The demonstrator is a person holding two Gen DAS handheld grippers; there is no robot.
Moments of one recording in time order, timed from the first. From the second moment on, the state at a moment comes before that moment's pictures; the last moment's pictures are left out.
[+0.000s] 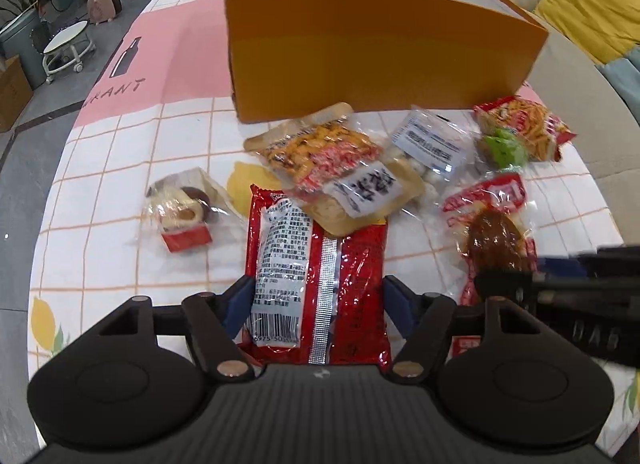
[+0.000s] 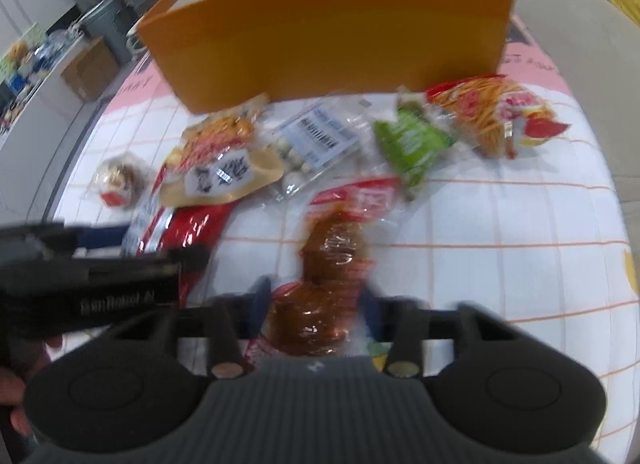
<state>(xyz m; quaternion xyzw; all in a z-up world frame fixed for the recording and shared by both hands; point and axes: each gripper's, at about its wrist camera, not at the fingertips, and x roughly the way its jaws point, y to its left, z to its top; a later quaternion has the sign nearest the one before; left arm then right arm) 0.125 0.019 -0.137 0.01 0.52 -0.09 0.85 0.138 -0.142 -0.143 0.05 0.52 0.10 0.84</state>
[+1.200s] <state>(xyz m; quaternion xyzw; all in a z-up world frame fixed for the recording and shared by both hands) 0.133 -0.004 0.056 -0.03 0.38 -0.09 0.92 0.140 -0.190 0.042 0.06 0.36 0.17 0.91</state>
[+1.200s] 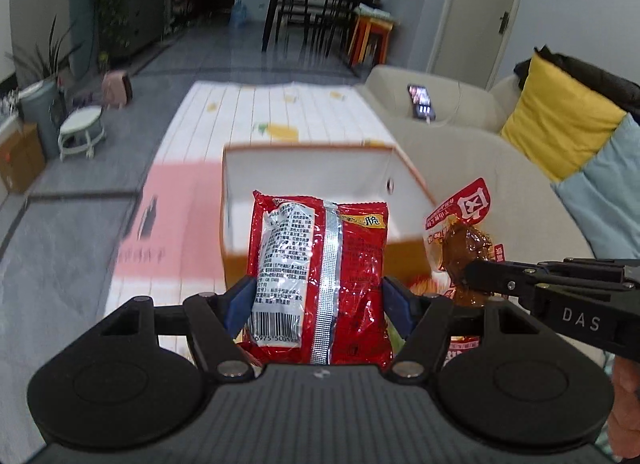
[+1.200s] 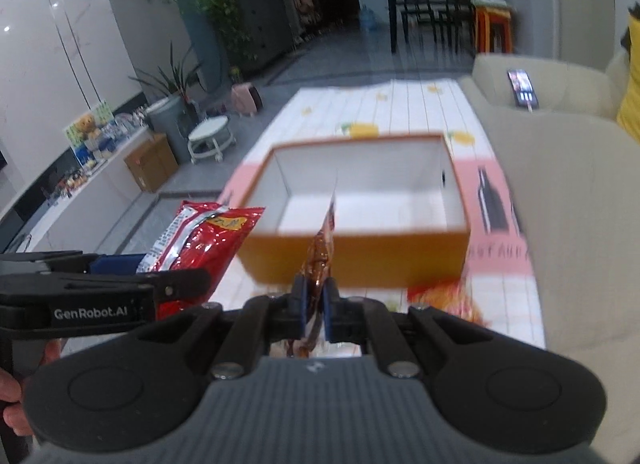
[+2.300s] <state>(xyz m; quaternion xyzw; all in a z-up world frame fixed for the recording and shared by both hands) 0.335 -0.017 -0.083 -0.01 0.52 -0.06 0.85 0.388 -0.166 -0.086 0.04 0.49 0.15 0.86</state>
